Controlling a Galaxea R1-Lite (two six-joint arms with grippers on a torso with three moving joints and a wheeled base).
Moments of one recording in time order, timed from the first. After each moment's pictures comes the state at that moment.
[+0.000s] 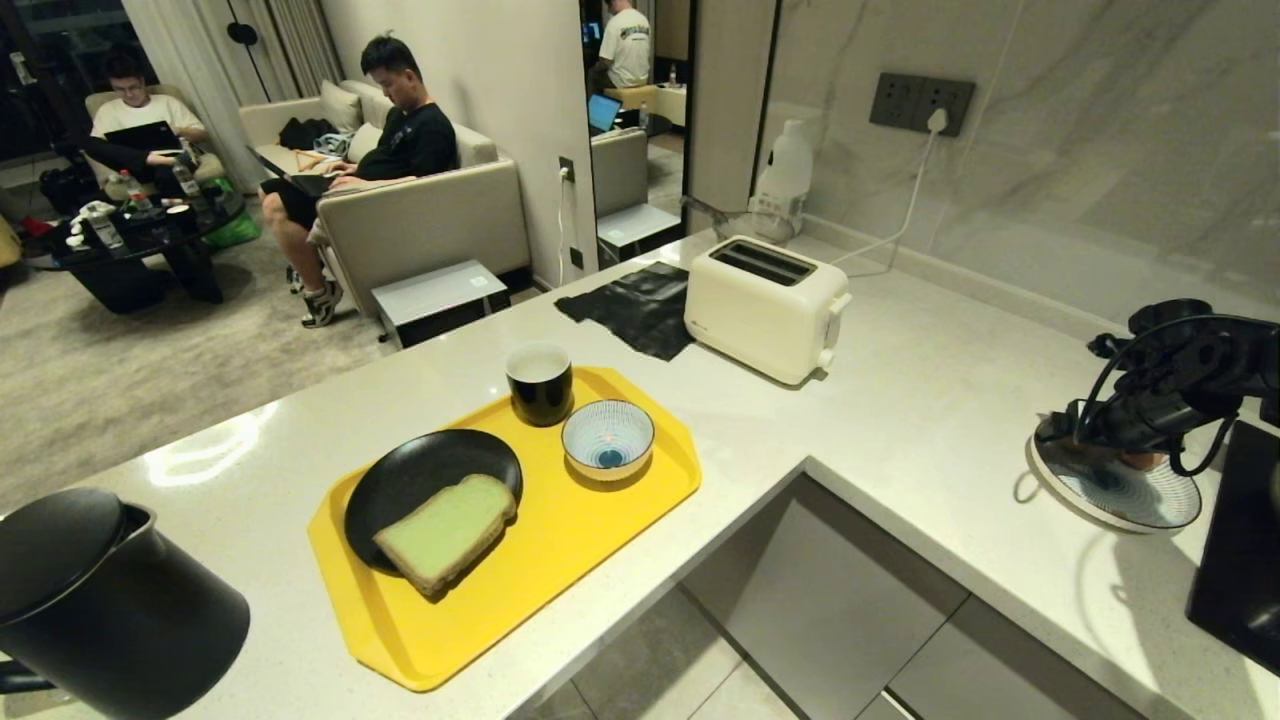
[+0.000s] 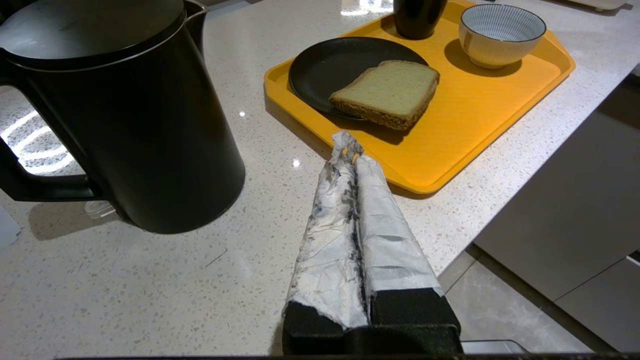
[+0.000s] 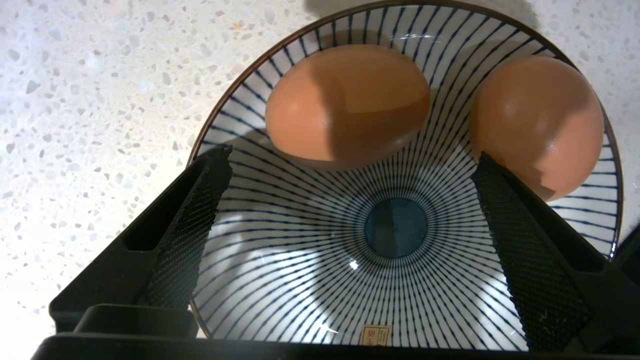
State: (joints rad) left arm 0.00 0.00 0.00 0.01 0.00 0.00; right arm -0.37 2.42 -1.97 0.45 0.01 -0.05
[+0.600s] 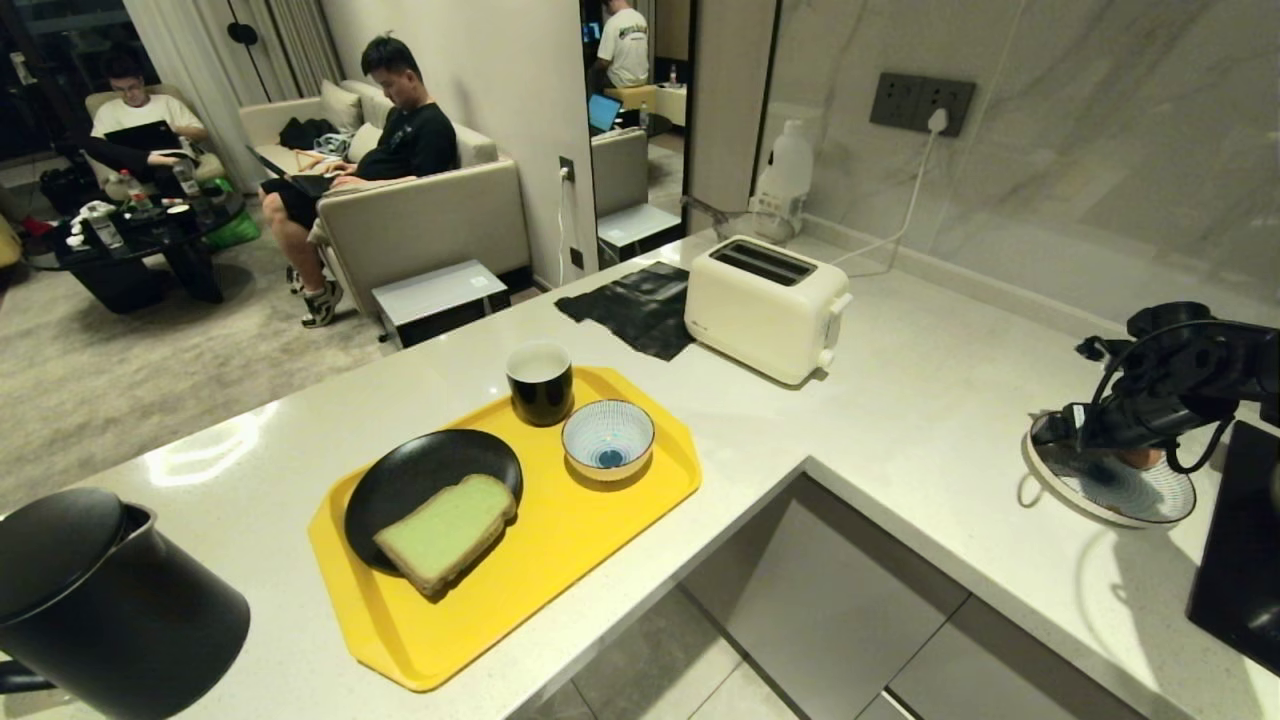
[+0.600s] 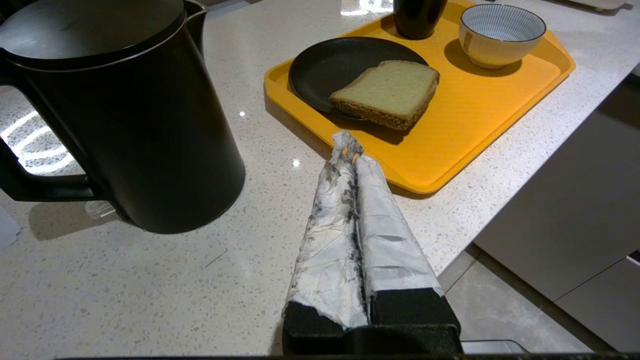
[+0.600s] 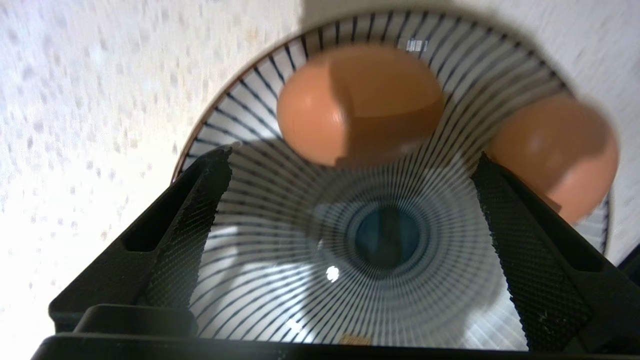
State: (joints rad) left arm 0.00 0.00 0.00 0.01 0.00 0.00; right arm -0.38 2.44 -1.97 0.41 0.03 -0.16
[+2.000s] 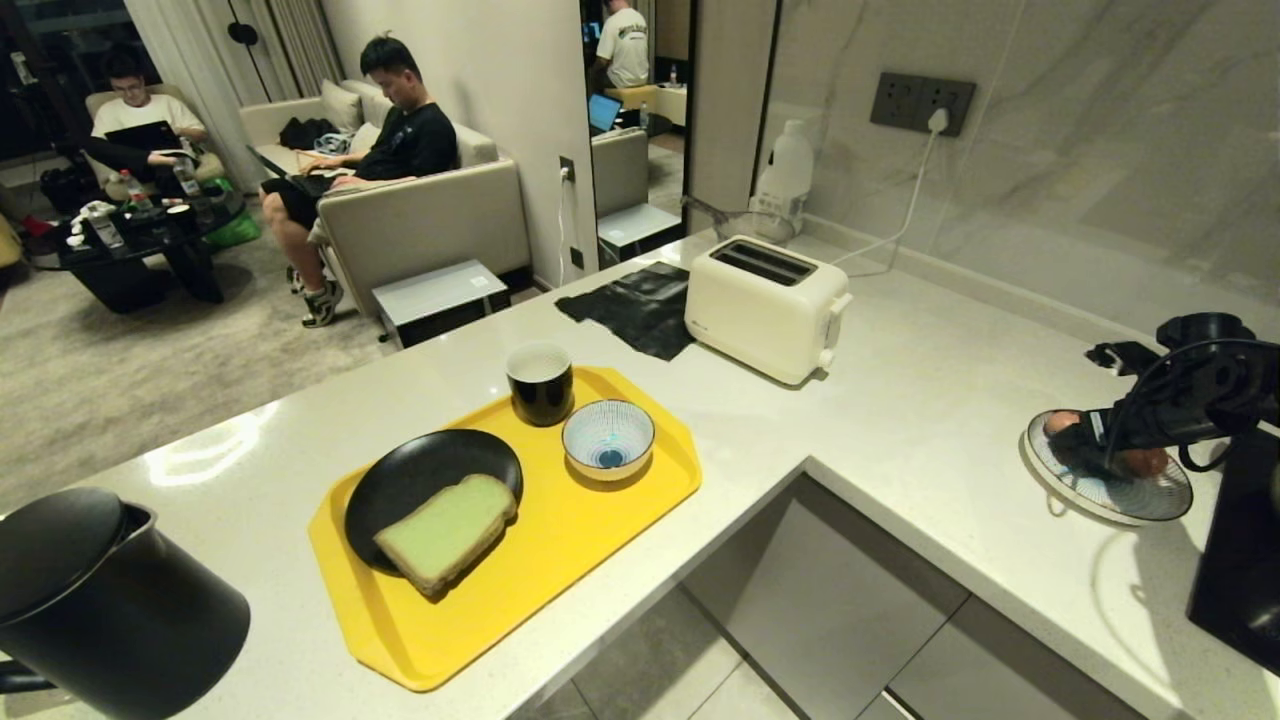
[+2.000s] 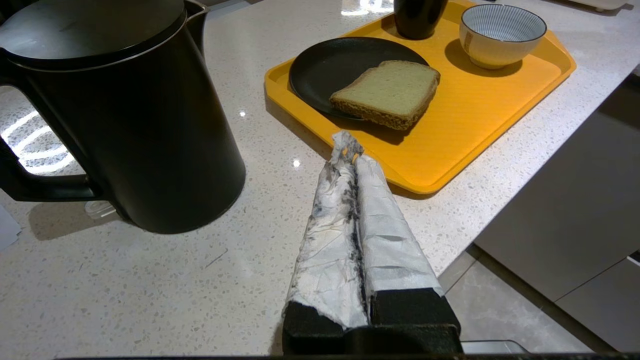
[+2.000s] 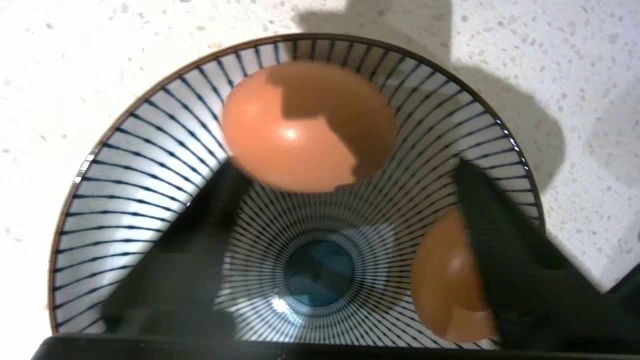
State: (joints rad) left arm 0.00 0.00 0.00 0.01 0.00 0.00; right arm -0.44 2.47 -1.97 0.31 0.14 -0.36
